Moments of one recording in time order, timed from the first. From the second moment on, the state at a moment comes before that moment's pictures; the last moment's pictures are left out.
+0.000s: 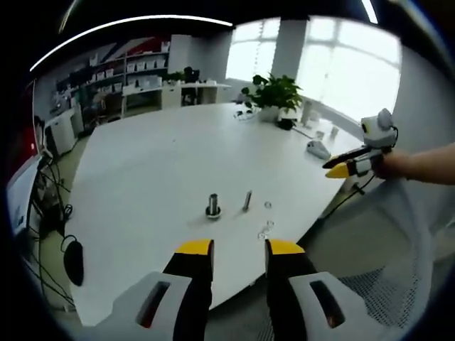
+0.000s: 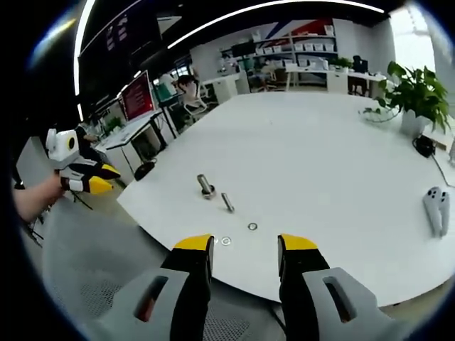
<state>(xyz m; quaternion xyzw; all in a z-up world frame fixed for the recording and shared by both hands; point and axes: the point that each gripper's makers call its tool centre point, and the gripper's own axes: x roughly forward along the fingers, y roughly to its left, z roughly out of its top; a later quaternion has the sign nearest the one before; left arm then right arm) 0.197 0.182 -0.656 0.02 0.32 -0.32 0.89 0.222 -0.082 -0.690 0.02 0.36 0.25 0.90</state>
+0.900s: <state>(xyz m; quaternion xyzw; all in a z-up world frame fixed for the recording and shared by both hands) 0.190 0.177 -0.670 0.02 0.32 -0.33 0.89 0.219 -0.079 -0.696 0.01 0.37 0.26 0.89</state>
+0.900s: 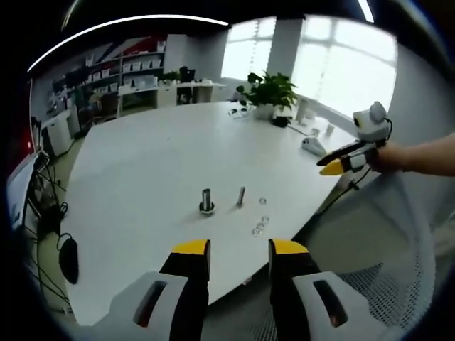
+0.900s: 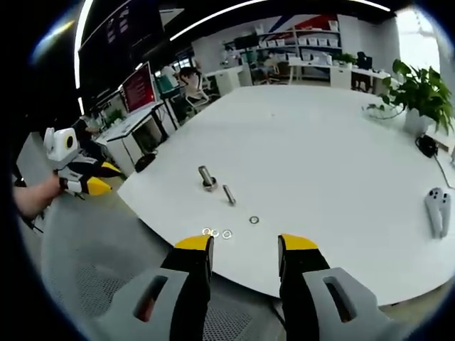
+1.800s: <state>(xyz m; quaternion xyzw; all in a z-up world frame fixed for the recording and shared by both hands) 0.202 0.204 -0.673 -0.03 0.34 -0.29 0.89 0.216 -0.082 -0.699 -0.01 0.38 0.25 0.89</state>
